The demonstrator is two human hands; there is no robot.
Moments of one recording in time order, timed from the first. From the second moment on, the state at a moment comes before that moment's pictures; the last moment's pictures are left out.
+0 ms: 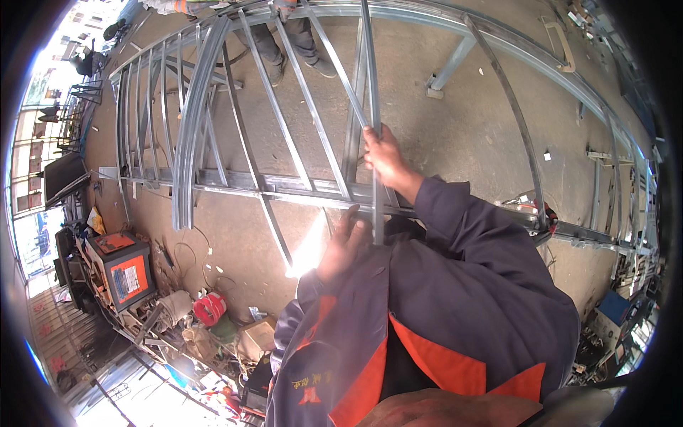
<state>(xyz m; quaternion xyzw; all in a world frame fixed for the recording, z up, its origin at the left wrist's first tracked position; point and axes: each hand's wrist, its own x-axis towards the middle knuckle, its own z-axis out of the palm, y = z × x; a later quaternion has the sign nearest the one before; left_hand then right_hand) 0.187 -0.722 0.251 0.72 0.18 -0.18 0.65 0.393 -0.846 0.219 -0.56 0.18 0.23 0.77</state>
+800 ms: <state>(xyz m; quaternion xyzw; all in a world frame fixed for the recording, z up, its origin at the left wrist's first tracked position) -0.020 -0.656 0.015 0.94 0.05 -0.28 0.20 0.428 -0.929 0.139 -0.74 0.08 0.23 0.62</state>
